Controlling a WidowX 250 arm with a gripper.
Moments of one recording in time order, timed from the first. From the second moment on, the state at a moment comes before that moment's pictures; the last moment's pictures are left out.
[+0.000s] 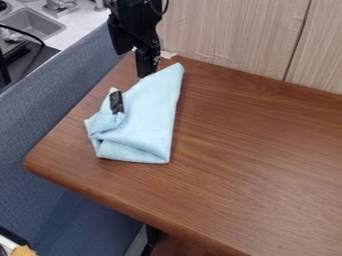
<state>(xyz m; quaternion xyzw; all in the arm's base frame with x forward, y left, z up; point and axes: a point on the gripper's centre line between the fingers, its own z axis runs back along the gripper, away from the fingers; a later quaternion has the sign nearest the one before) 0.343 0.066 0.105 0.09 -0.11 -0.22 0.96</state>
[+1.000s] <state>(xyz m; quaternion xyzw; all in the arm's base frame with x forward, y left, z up) 0.298 0.032 0.024 0.08 -0.03 -0.37 0.93</state>
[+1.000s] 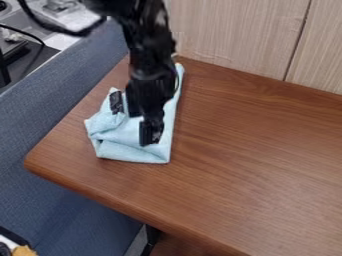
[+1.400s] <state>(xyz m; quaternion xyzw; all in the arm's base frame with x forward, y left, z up) 0.289 0.031 -0.007 0.08 0.01 -0.40 0.91</state>
